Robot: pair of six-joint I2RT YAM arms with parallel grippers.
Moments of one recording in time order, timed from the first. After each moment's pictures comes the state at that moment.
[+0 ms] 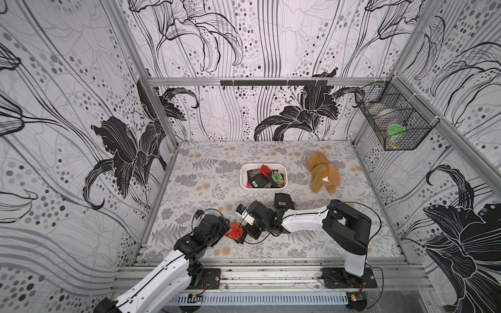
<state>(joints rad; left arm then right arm) -0.54 0.65 0.23 -0.41 -0.13 -1.26 1.09 1.91 1.05 -0.04 -0.10 0.11</state>
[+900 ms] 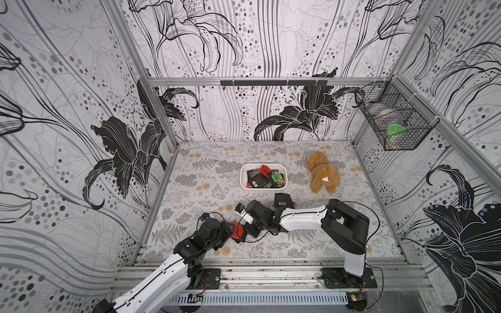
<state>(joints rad) -0.60 0.61 0.18 -0.34 0.00 -1.32 1.09 1.92 1.09 -0.08 -0.06 0.09</state>
